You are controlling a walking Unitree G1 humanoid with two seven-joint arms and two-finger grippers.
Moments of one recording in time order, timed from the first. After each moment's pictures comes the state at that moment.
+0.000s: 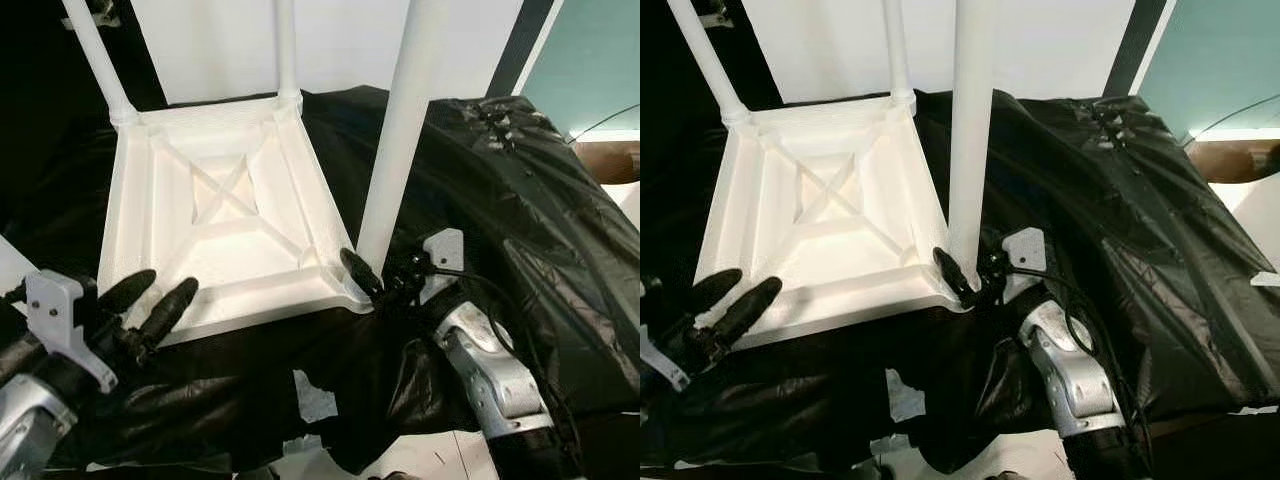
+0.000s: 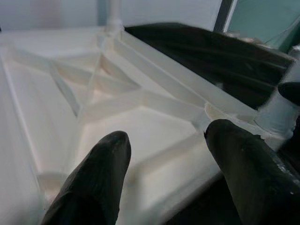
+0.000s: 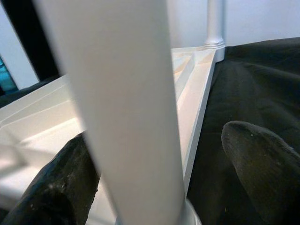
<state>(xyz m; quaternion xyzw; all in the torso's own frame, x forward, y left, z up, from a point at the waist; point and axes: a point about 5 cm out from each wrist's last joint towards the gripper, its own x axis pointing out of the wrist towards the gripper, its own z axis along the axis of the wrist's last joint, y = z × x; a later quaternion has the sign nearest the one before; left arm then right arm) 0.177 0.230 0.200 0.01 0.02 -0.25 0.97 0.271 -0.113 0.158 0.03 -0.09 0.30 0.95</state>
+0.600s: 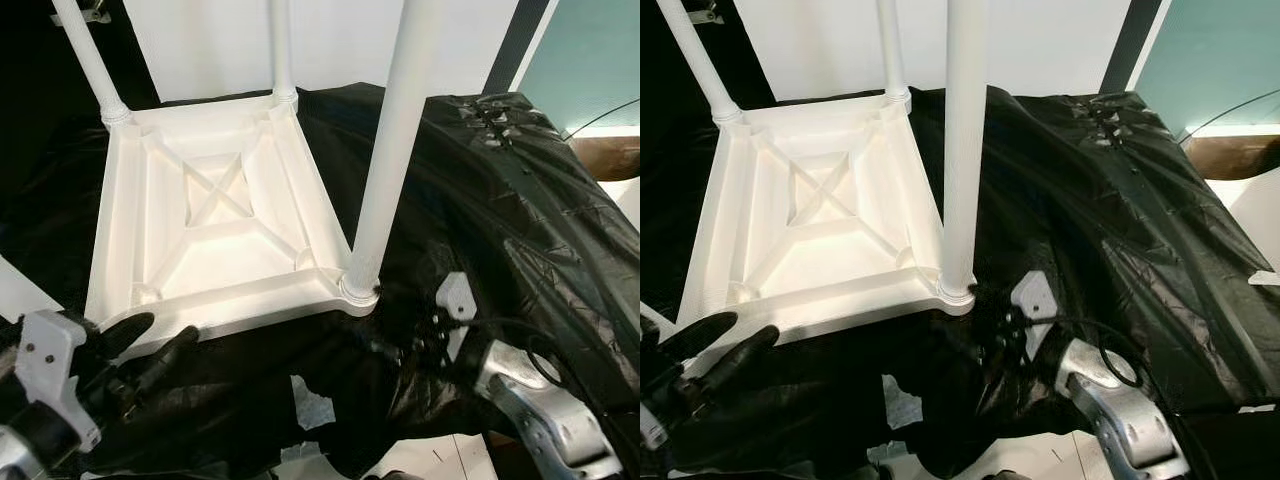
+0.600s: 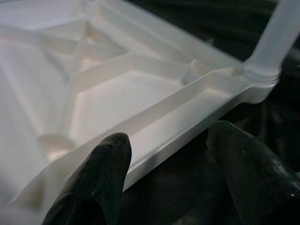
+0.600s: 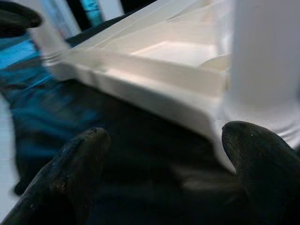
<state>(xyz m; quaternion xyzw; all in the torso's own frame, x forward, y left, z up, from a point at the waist) 0.138 0.231 0.204 0.07 0.09 -0.25 0.96 0.223 -0.120 0.141 0.00 0.03 0.50 0.86</state>
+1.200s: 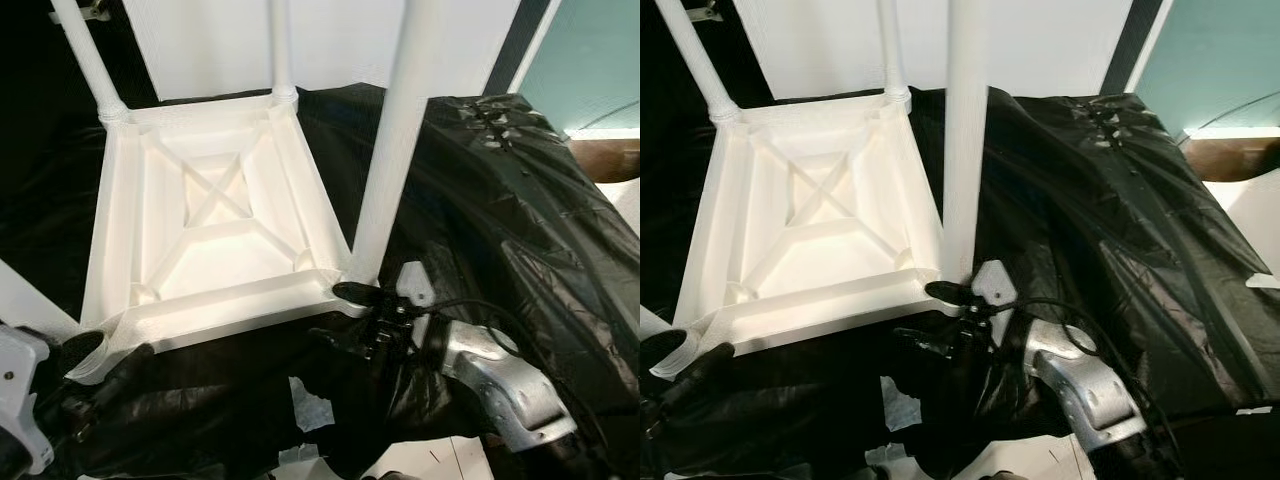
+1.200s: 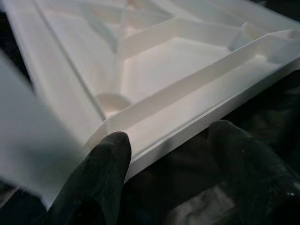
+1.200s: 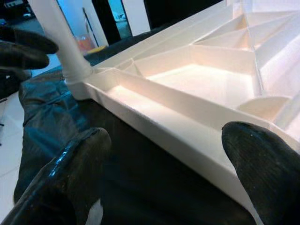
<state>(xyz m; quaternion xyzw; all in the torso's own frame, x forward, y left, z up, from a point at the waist) 0.126 0.262 0.202 0.12 0.14 -0.17 0.97 0.256 -0.072 0.145 0.02 -0.01 0.54 0.84</state>
